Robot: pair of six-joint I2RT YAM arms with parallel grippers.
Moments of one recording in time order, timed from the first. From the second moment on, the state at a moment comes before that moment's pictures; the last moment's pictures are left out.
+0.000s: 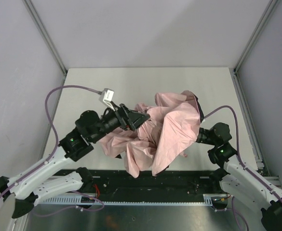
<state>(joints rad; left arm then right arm) -0.87 0.81 0.90 -0.09 0.00 -0.72 0.52 0.73 0.42 0.52 -0.88 0.34</state>
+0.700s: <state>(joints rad) -0.89 0.96 0.85 0.20 0.10 -0.70 0.64 0.70 0.42 0.44 -0.72 0.32</state>
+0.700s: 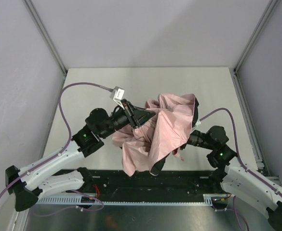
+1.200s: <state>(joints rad) -0.68 0.81 0.83 0.15 0.05 -0.65 0.70 0.51 0.42 0.05 -0.24 0.50</state>
